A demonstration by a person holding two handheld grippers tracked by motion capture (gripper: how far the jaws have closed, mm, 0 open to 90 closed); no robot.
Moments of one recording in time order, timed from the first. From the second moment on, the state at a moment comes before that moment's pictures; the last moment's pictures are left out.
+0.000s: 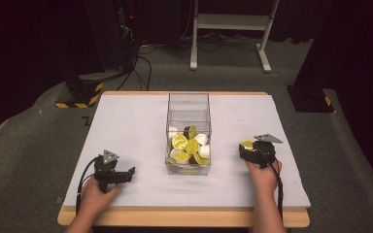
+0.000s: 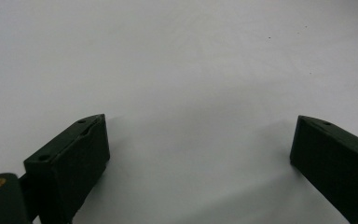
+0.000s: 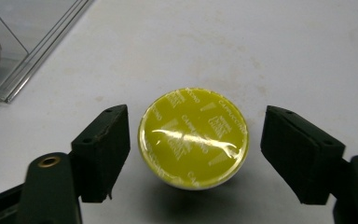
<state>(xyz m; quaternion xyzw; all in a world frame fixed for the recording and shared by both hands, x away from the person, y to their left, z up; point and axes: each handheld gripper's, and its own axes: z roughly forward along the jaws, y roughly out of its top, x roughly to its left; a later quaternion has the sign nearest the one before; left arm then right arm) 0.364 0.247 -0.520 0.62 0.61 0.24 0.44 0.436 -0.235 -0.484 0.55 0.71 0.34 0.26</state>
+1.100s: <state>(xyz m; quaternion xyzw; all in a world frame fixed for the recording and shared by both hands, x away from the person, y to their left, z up) 0.364 0.247 -0.521 0.61 0.61 0.24 0.44 0.402 -0.185 -0.467 0.48 0.75 0.37 0.25</state>
